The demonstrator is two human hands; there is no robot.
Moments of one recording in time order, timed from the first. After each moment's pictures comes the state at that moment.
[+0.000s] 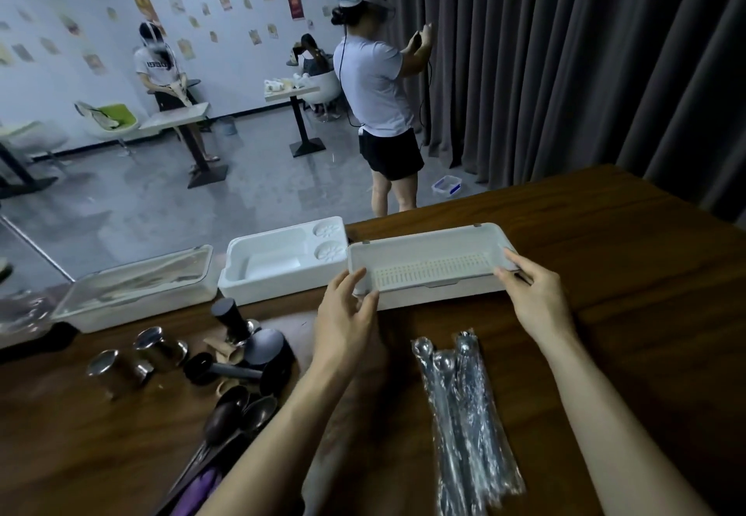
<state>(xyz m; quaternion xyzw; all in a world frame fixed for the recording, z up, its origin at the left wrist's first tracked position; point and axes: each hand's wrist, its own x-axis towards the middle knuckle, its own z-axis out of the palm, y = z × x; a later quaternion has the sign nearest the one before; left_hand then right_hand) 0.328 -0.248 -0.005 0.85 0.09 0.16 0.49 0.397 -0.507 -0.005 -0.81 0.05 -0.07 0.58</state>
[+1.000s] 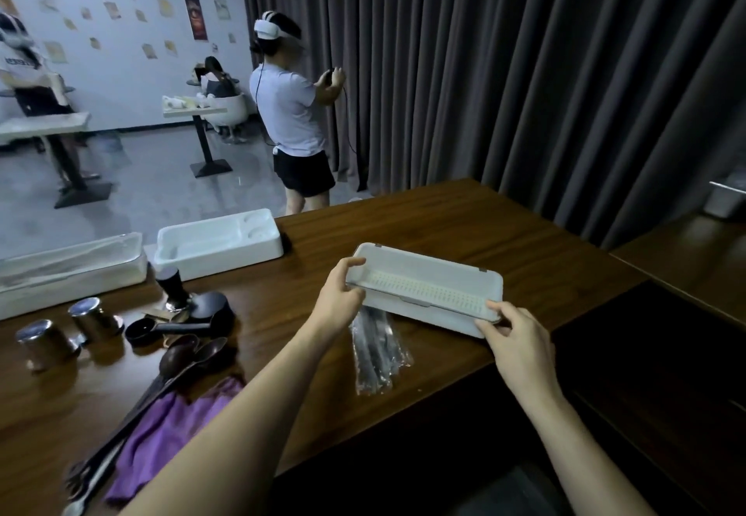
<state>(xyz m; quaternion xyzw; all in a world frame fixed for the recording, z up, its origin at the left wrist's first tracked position) 0.249 -0.323 0.011 0.80 -0.04 -0.03 0.59 0.163 -0.591 -0.001 -0.90 0.13 -0.19 0.38</state>
